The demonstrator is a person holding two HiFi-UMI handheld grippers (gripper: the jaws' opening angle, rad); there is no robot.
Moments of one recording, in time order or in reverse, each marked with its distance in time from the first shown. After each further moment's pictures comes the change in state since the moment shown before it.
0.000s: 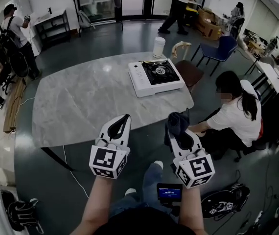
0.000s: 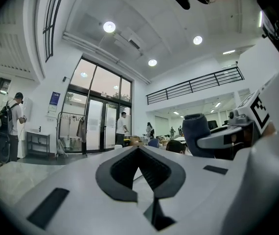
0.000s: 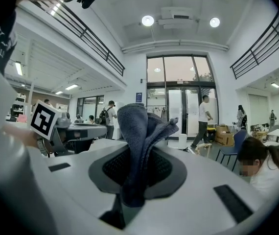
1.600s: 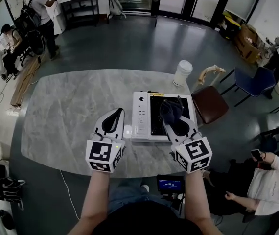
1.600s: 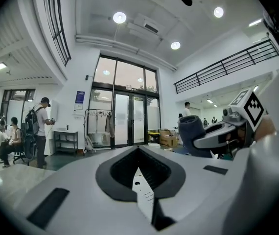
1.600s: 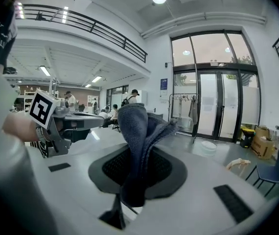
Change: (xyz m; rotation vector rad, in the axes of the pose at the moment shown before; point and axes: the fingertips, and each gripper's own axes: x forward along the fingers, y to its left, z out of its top) left arm 0.252 0.167 -0.024 -0.013 0.094 0.367; right arm 0.328 -0.170 0.016 -0.127 0.135 0.397
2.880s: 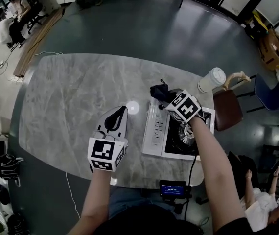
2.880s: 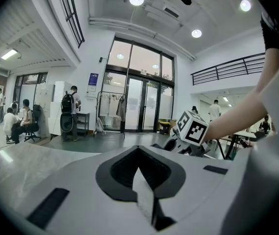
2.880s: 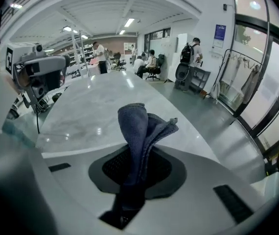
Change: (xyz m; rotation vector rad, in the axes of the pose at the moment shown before) left arm 0.058 0.091 -0.074 -0.131 0.162 0.102; right arm 0.255 -0.038 -0.119 -0.320 0.629 0.441
